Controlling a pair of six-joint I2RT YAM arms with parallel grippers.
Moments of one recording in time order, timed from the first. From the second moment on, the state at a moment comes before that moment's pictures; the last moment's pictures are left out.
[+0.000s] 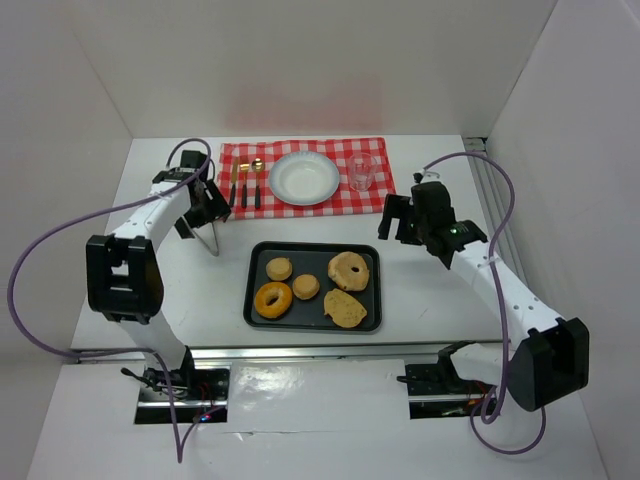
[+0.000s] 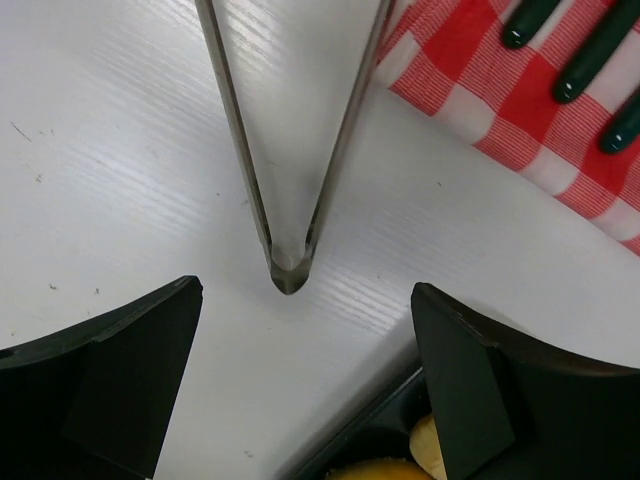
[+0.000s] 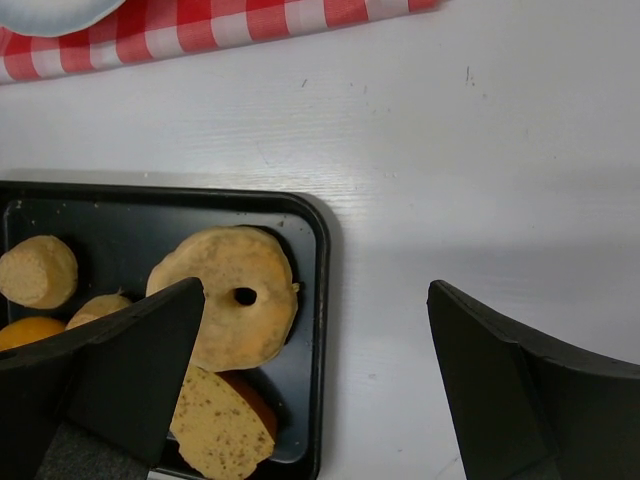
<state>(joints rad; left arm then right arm) -0.06 1.72 1.37 -0.80 -0.22 -0.64 0.33 1.19 0.96 -0.49 0.10 0.41</state>
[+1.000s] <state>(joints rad) 0.07 2.08 1.55 -0.75 -0.28 -0.66 0.33 1.23 0.93 -0.43 0.07 0.42</state>
